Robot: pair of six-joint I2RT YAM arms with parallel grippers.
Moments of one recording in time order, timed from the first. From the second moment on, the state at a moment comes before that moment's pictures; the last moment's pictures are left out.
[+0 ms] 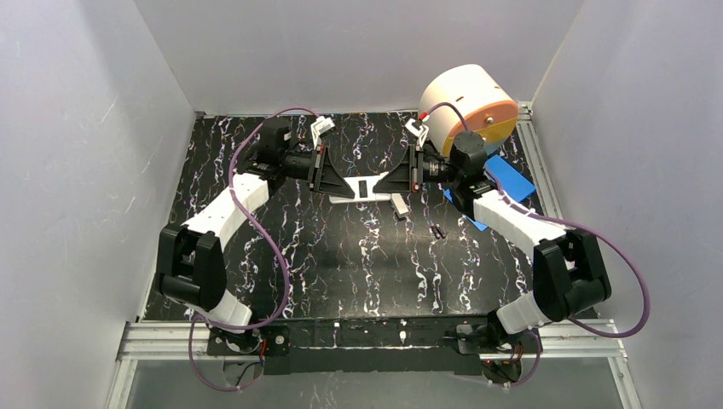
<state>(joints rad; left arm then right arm) -0.30 1.56 1.17 -0.08 1.44 -0.56 0.44 1.46 0.96 0.53 -1.13 1.02</state>
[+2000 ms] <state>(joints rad) -0.21 1.54 1.12 -0.08 1.43 -0.54 0.36 1.51 1.05 0.29 -1.16 0.78</state>
